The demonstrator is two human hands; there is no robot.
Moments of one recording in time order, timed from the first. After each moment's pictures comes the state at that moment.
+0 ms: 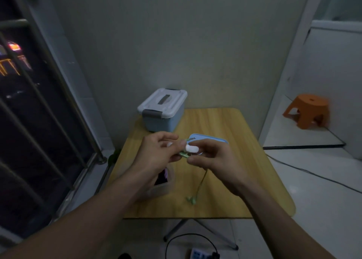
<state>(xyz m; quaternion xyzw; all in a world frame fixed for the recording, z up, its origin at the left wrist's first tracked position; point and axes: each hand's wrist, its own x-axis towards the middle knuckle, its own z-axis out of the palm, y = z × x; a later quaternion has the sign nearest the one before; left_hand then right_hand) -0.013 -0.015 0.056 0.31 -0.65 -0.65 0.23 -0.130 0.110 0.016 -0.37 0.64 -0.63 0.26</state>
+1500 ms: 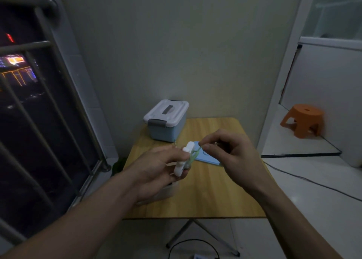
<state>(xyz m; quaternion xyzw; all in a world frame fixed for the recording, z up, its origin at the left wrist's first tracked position) 0.040 0.008 0.103 0.25 -0.54 -0.80 0.06 -0.093 0.152 0.085 -0.48 0.67 -0.57 0.03</state>
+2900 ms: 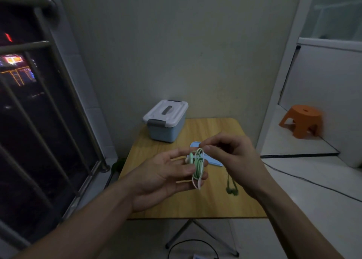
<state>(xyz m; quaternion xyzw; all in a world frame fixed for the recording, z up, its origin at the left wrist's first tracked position) 0.053 0.015 0.100 0.11 -0.52 -0.85 -0.01 -0.091 0.157 0.088 -0.44 0.66 -0.60 0.09</state>
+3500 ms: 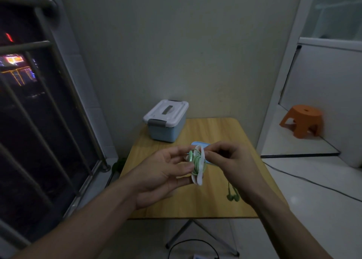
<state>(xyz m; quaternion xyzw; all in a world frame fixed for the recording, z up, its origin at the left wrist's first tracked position) 0.049 0.015 0.102 0.14 -0.54 -0.83 0.03 -0.088 0.151 0.068 -0.37 0.67 -0.63 0.12</state>
